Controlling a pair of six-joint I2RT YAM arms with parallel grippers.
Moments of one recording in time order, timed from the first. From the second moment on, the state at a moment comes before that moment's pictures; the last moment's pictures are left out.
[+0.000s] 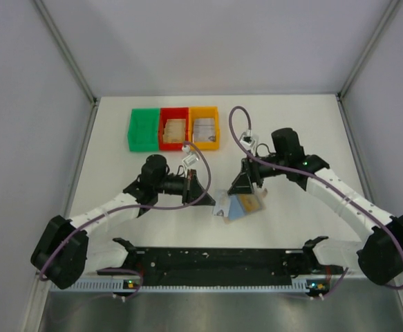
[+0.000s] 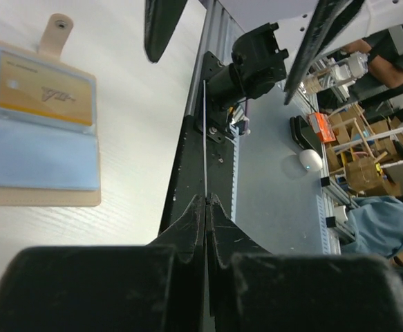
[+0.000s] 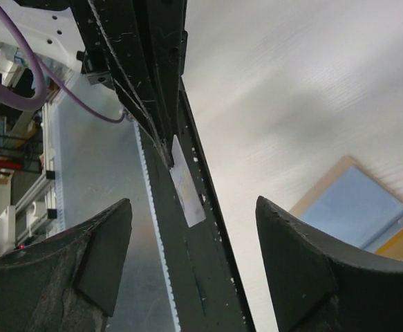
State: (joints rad) left arm -0.57 1.19 0.54 0.36 1.01 -0.57; right arm 0.49 1.19 0.94 -0.41 -0.94 0.17
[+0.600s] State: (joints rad) left arm -0.61 1.19 0.60 0.35 1.05 -0.57; right arm 0.54 1.27 0.95 -0.42 -1.10 0.14
